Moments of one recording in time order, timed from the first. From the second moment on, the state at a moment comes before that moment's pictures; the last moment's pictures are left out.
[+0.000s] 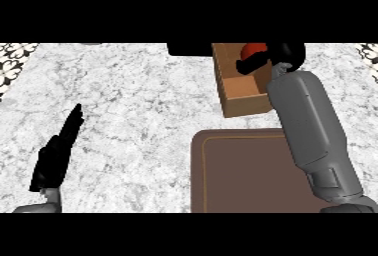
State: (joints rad) left arm -0.02 0.18 0.06 -1.56 -0.20 0.02 0.09; right arm -0.96 -0.11 -0.15 -0.92 0.94 -0.08 0.55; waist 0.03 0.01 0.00
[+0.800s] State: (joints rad) left arm -0.02 0.16 0.06 -1.57 -0.22 0.03 0.11; right arm -1.06 -0.10 -0.38 -0.64 0.76 -0.50 0.26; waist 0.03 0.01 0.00
